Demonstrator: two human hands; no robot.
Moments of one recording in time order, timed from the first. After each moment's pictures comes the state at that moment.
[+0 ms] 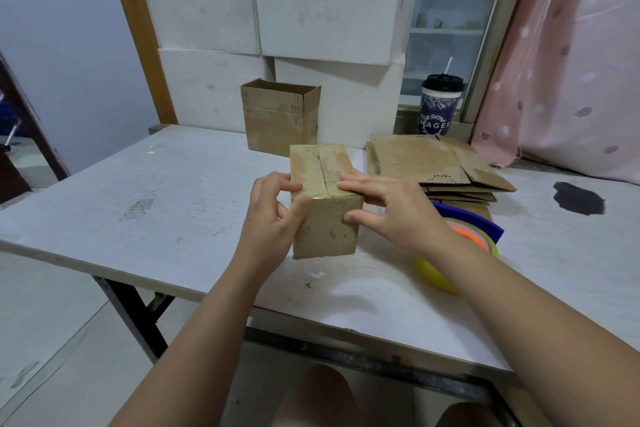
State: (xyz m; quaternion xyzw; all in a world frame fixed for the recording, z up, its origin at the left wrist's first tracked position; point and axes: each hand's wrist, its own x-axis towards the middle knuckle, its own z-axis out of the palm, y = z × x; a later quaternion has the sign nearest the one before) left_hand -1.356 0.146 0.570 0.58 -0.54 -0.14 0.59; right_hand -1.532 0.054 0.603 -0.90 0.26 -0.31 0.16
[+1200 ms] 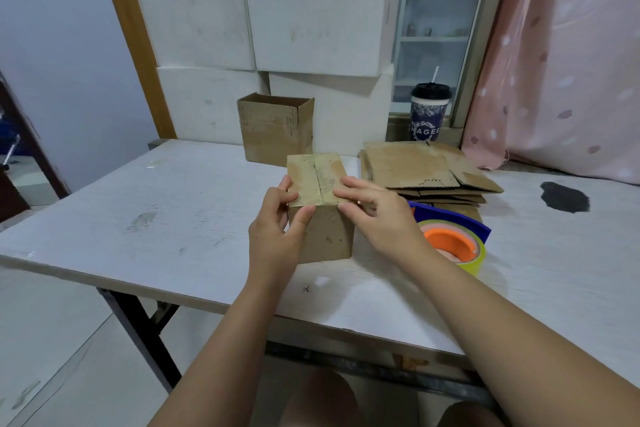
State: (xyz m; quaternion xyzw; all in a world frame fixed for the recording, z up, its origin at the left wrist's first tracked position) left_hand -1.377 0.146 0.564 0.55 -0.48 -0.12 0.67; right_hand -1.522 0.073 0.597 -0.80 0.33 -0.39 0.31
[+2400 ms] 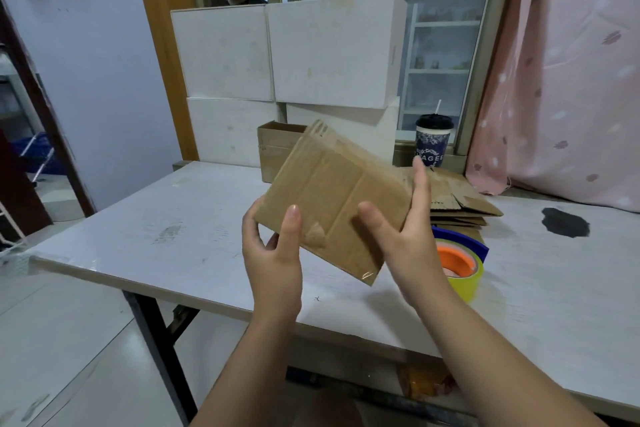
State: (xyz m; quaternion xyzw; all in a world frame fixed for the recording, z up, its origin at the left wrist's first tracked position) left_hand -1.402 0.194 0.591 0.44 -0.33 -0.18 0.82; right_hand -1.535 0.138 0.620 -0.65 0.27 -0.57 0.42
